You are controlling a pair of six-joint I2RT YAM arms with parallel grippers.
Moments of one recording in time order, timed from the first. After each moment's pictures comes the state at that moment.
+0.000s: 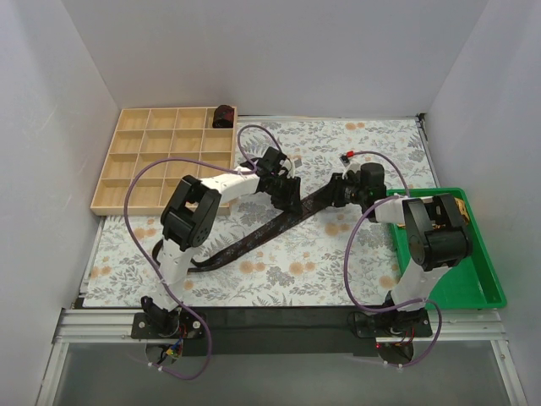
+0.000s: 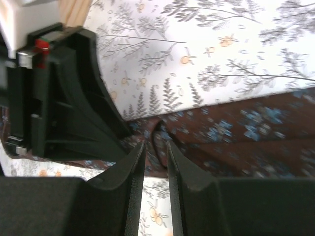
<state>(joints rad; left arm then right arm) -0.63 2.22 1.60 -0.38 0.53 -0.42 0.21 1.75 0.75 0.45 -0.67 0.35</state>
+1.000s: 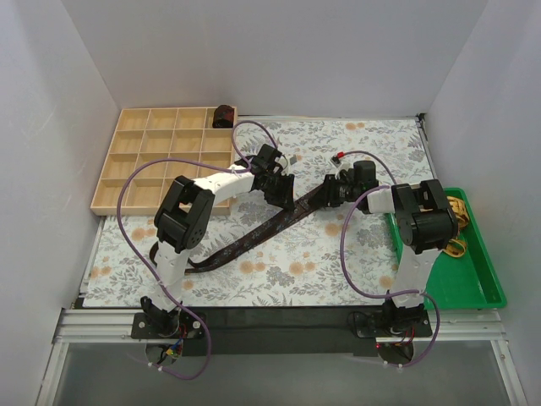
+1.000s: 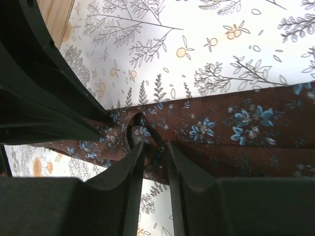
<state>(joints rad) -0.61 2.15 1.56 -0.41 0.41 -0.34 0.20 1.92 0.88 0.38 -0.78 0.29</state>
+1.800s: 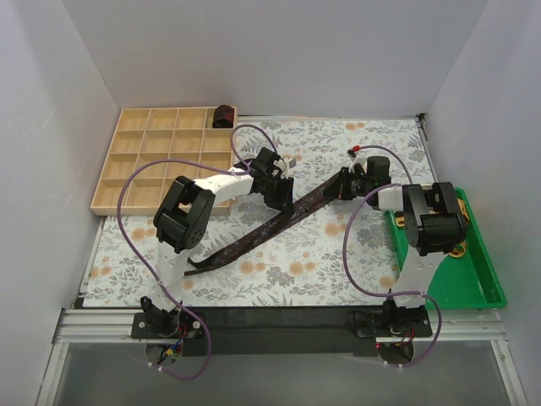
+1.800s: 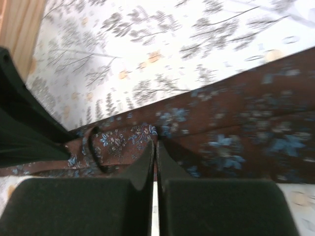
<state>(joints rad) -0.61 2.15 1.52 -0.37 0.45 -0.33 0.13 1.89 0.89 0.36 -0.69 0.27</state>
